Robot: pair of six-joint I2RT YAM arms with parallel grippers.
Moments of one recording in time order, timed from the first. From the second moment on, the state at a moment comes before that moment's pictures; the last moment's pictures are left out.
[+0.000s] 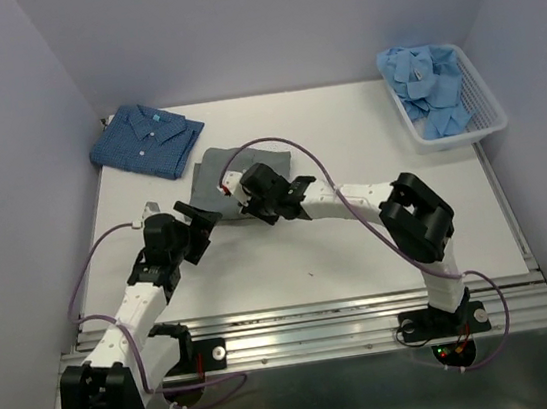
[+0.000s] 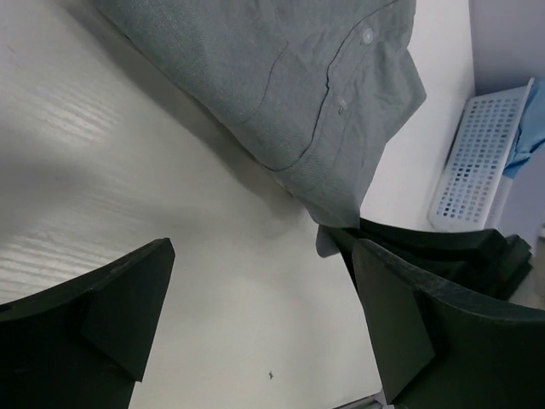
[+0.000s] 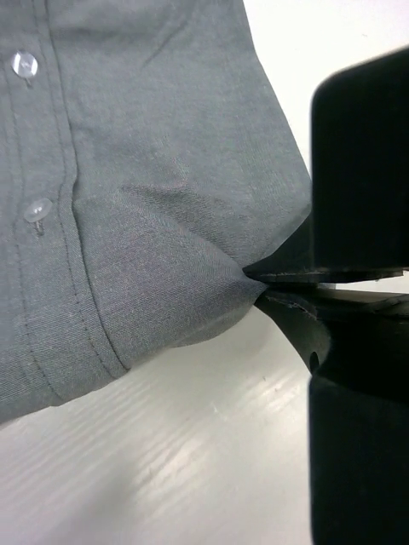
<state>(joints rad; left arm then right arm) -0.17 0.91 0.39 -0.09 0.11 -1.09 0.91 2.01 1.47 -0.29 0.12 -0.25</state>
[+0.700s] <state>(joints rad) -0.17 1.21 0.35 0.30 0.19 -1.26 0.93 1.91 1.47 -0.41 -0.08 -0.13</state>
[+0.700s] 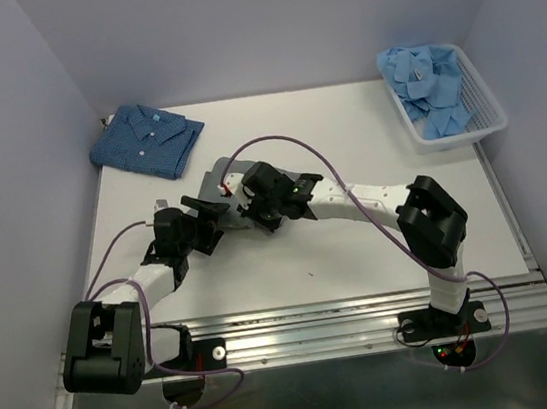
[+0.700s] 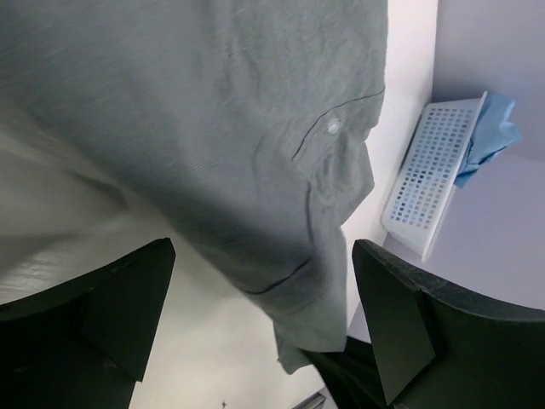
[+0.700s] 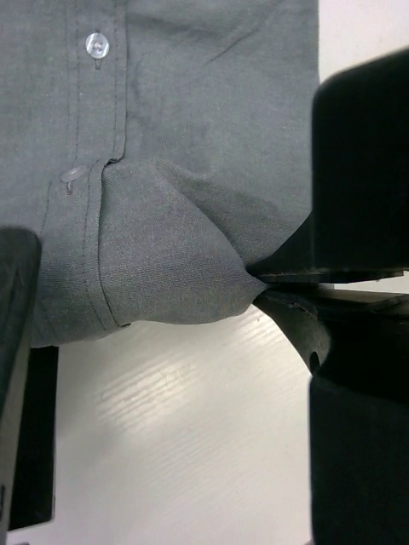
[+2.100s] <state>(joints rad) -0.34 1.65 0.52 0.56 0.29 -1.29 1.00 1.86 1.37 -0.39 -0.14 -0.11</state>
